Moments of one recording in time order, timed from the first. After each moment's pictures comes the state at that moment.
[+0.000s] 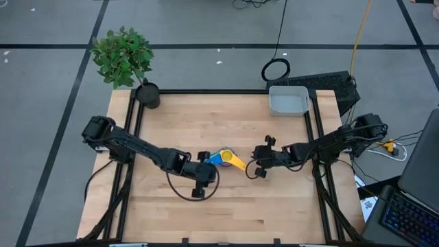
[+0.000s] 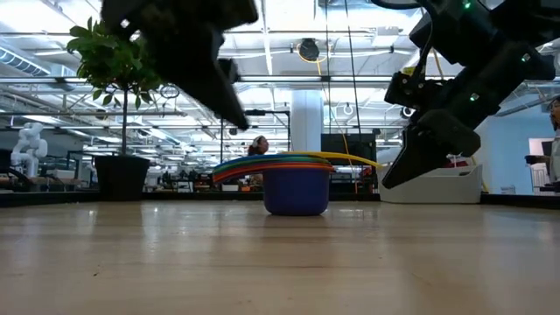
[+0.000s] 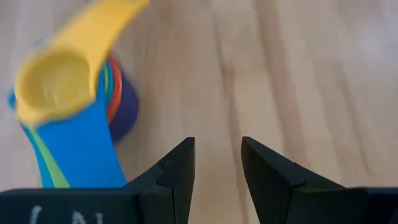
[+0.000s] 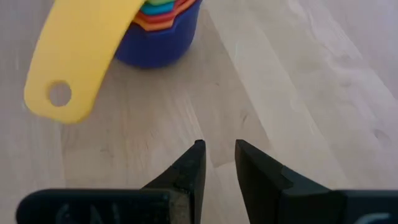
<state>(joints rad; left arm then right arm) -0.31 1.68 1.07 -0.31 -0.12 -0.14 0.20 1.41 0.49 0.02 0.43 0.35</state>
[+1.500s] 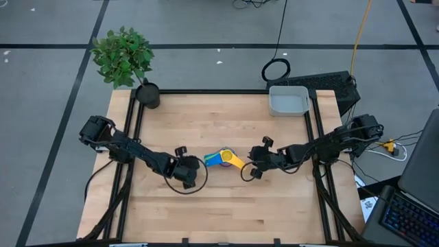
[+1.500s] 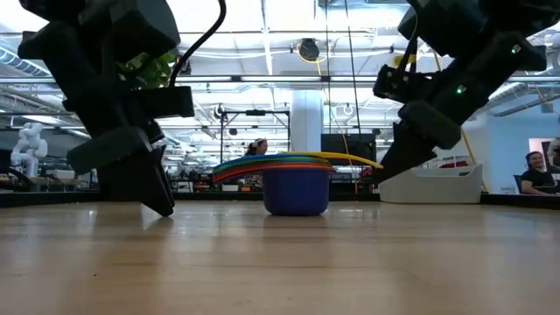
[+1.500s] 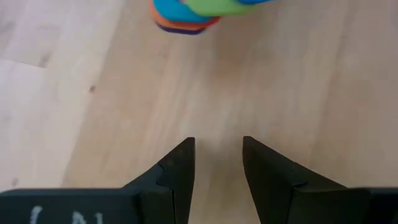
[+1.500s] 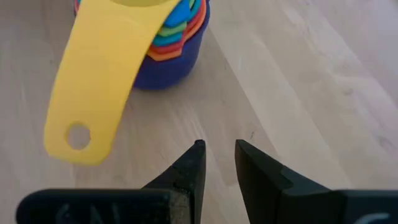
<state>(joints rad) -0.33 1.68 0.75 -0.32 -0.42 -0.49 0.23 1.48 0.58 -0.03 0.47 0.43</state>
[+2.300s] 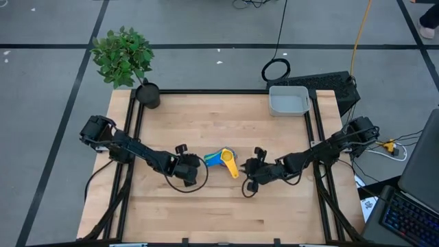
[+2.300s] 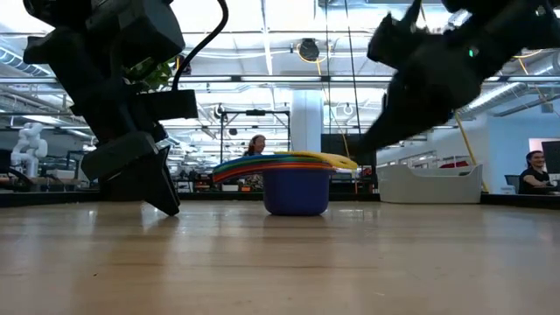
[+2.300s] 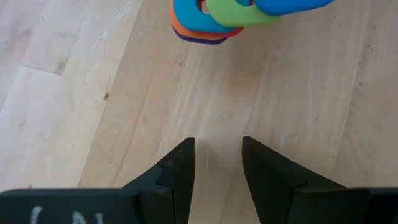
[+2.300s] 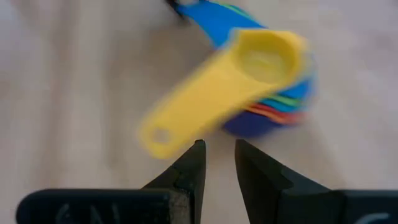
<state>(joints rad) -0.31 1.68 0.74 -0.29 -0.45 -0.46 0.36 1.53 0.68 0.05 0.50 0.40</state>
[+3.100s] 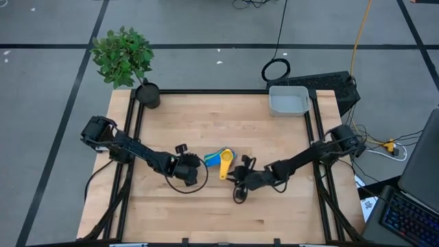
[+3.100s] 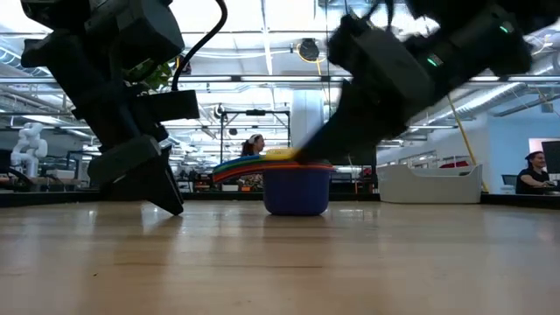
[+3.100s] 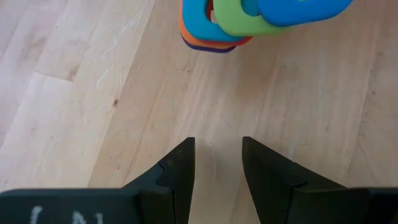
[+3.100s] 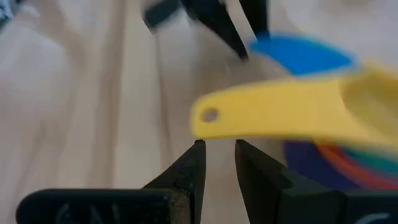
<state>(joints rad) -0.31 1.68 0.74 -0.24 -0.50 -0.45 0.37 1.80 0.80 0.38 0.42 0.38</state>
